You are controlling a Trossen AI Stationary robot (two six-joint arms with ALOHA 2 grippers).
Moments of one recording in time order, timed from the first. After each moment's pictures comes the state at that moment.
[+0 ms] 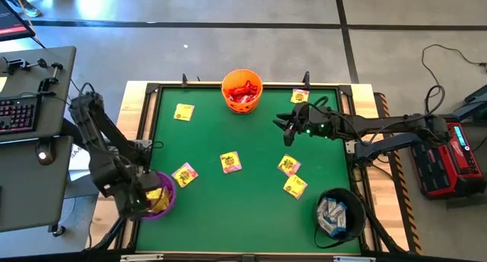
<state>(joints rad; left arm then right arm) -1.05 1.16 1.01 -1.25 0.06 -1.47 -0.09 1.09 0.74 -0.02 0.29 0.36</state>
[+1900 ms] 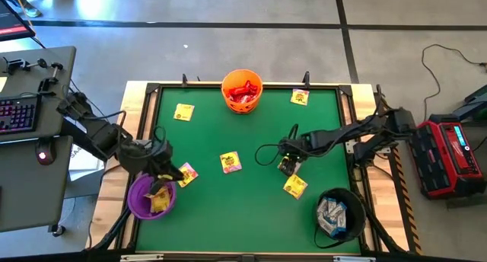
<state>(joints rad) -0.65 0.89 0.98 -0.80 -0.29 -0.98 0.03 1.54 0.74 -0.45 0.06 0.60</state>
